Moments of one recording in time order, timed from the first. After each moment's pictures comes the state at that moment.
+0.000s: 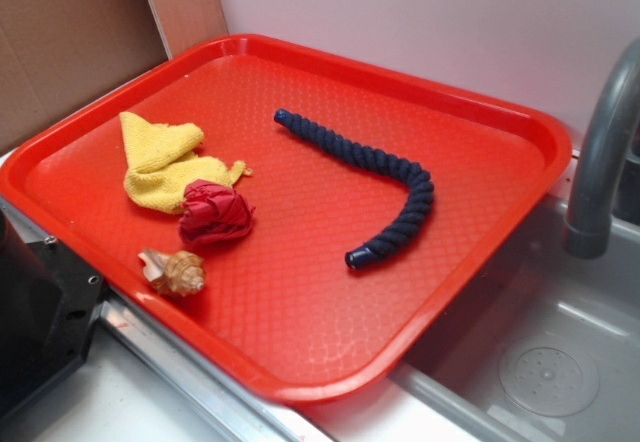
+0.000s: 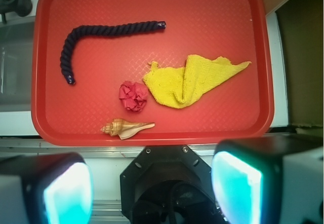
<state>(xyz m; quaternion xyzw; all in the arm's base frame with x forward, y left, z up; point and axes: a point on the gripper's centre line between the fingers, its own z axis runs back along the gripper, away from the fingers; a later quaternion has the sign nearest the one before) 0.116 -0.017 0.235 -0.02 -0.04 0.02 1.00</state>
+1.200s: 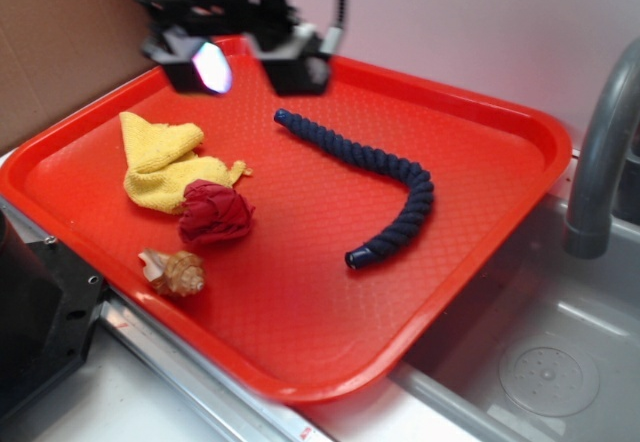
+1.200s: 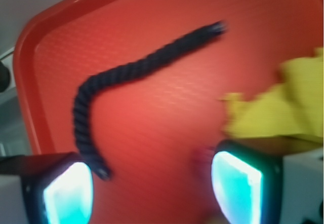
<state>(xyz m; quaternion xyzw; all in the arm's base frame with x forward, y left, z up) 0.221 -0.088 0.104 -0.09 -0.07 0.19 0.97</state>
